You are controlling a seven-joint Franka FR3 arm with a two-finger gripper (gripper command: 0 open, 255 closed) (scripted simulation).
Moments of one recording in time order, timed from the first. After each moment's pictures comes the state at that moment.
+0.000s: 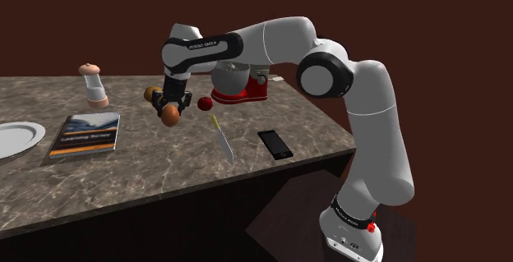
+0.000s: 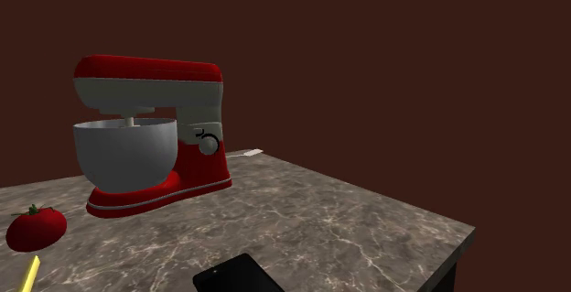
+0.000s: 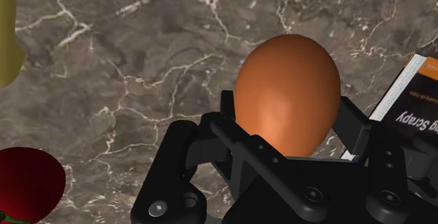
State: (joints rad) arm 0.37 0.57 -0.16 -1.42 0.31 2.08 0.29
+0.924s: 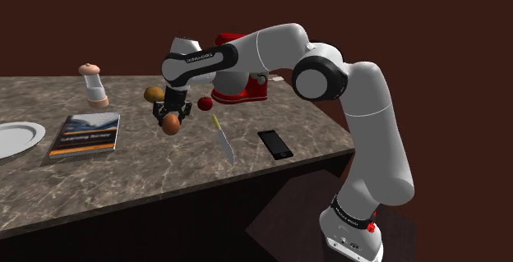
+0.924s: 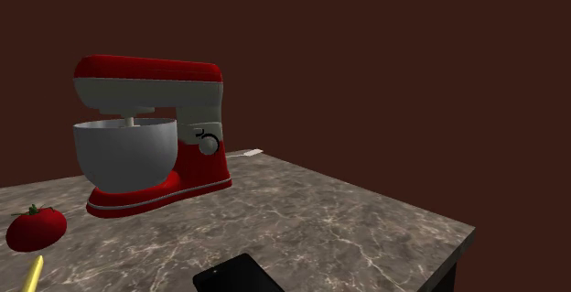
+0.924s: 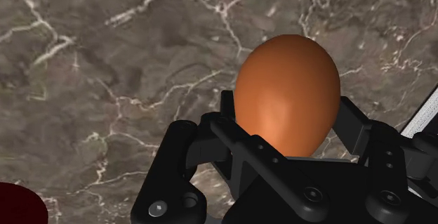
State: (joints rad) arm 0.37 0.61 -0.15 -1.46 0.33 2.17 0.27
